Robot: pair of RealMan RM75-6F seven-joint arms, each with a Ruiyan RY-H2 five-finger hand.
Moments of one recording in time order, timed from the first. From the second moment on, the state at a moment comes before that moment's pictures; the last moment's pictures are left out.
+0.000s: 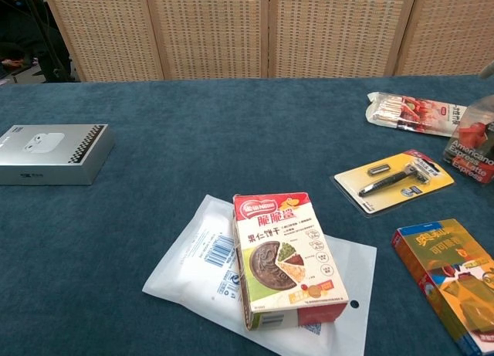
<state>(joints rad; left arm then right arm) -0.08 -1.19 -0.04 -1.72 1.44 1.50 0.36 0.73 -1.01 0.17 -1.50 -0.76 0.59 -0.35</state>
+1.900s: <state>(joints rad) -0.08 -1.19 -0.04 -1.73 1.43 1.49 0.35 0.70 -1.21 0.14 -1.27 -0.94 0.76 -0.20</state>
